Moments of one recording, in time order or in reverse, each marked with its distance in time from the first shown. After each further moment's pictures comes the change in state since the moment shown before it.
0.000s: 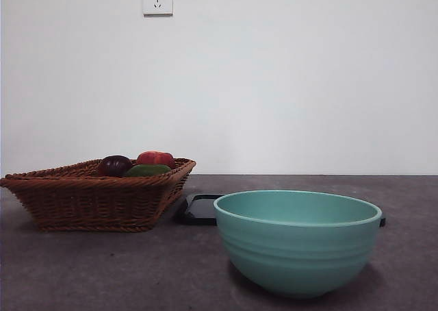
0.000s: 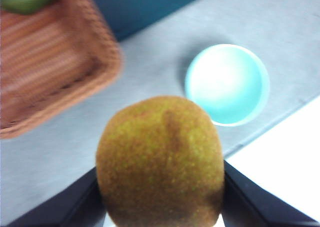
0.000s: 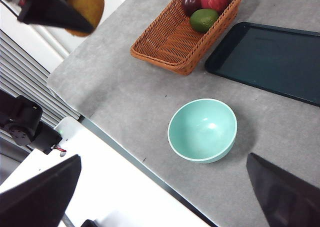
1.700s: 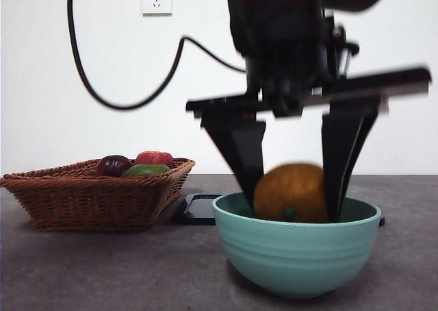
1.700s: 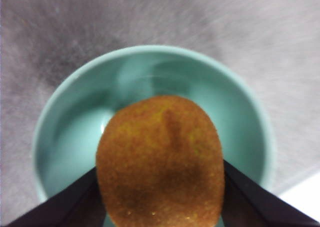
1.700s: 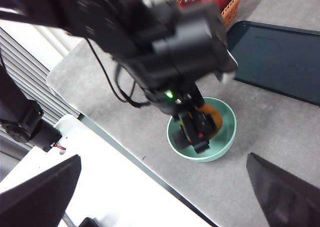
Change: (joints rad) left arm -0.215 0.635 -0.003 0.311 -0.002 -0.172; right arm 0.000 0.000 0.000 -0.006 0.000 -0.009
